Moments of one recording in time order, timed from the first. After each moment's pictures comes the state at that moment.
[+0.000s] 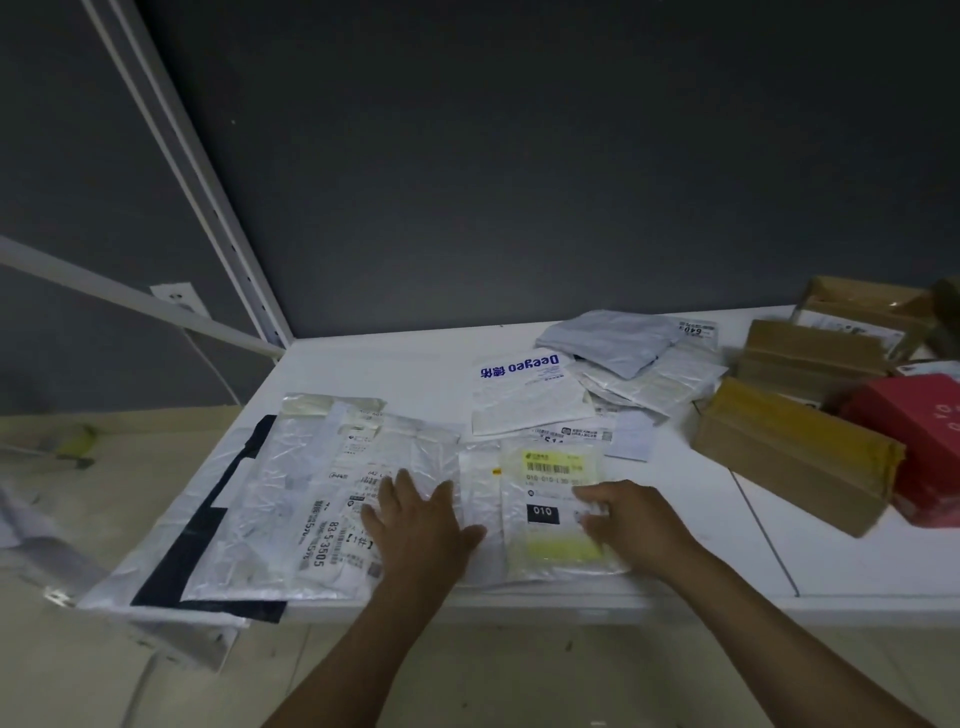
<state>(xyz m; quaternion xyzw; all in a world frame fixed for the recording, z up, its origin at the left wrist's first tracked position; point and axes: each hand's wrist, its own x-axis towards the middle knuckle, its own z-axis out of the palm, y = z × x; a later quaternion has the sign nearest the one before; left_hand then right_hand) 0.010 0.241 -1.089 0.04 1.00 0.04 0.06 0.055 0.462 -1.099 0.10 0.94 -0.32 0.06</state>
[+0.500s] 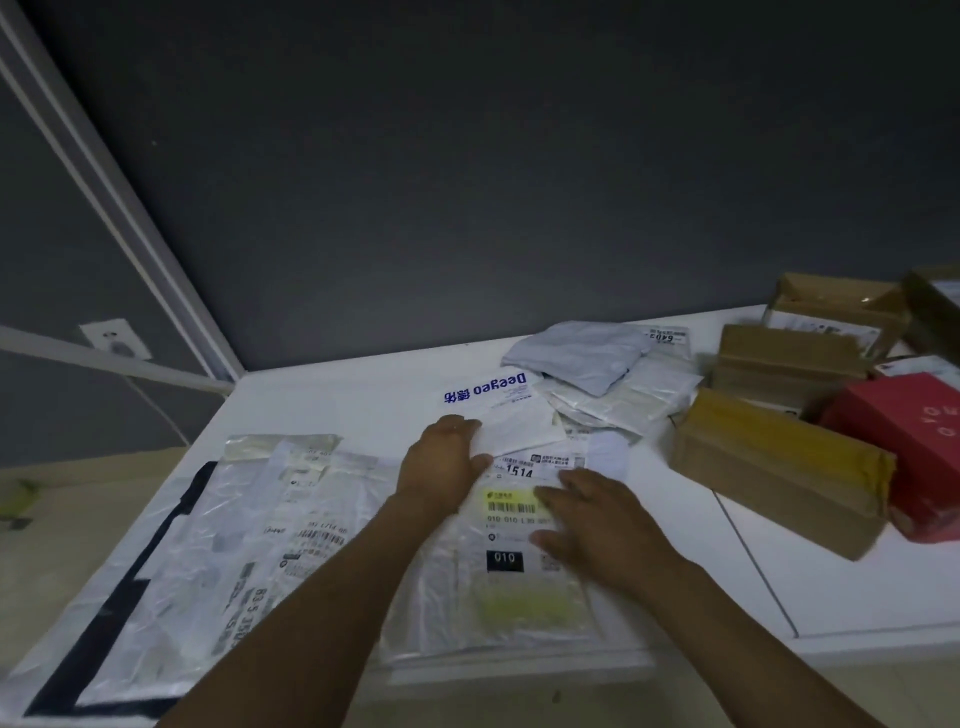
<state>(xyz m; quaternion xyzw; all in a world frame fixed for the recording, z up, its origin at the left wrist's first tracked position) -0.106 0.308 -1.088 0.24 0.96 0.13 0.02 0.024 0.476 -1.103 -0.02 0.99 -0.10 0.01</state>
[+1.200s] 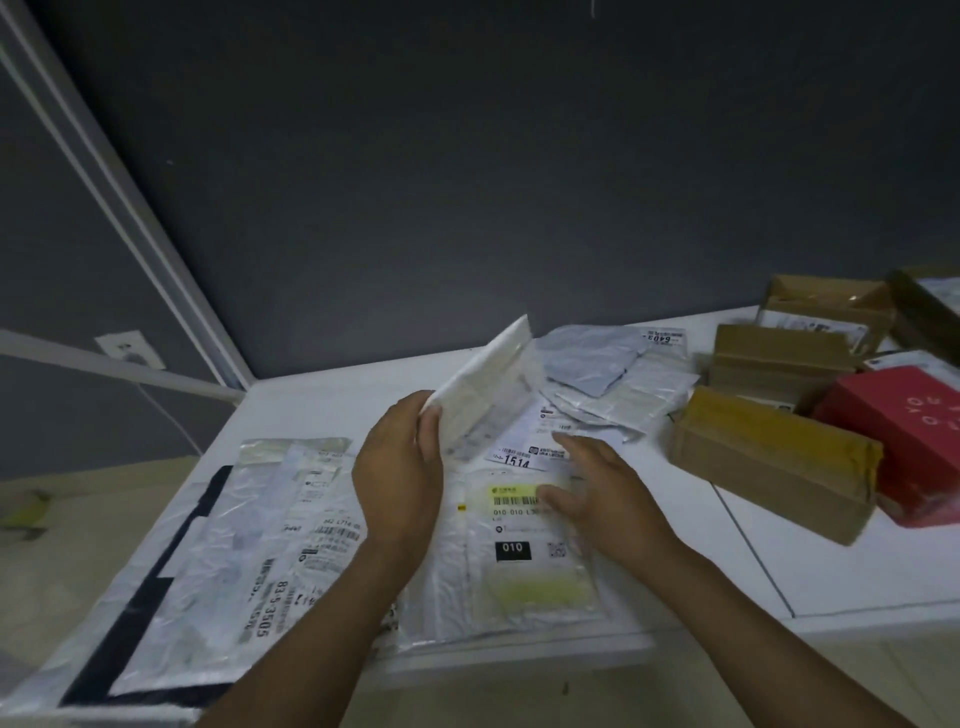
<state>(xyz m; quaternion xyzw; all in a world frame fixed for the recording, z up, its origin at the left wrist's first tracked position) -0.037 0.285 -1.039 0.14 0.85 0.37 -0.34 0.031 0.468 -1.085 0.07 0.92 -0.37 -0.11</state>
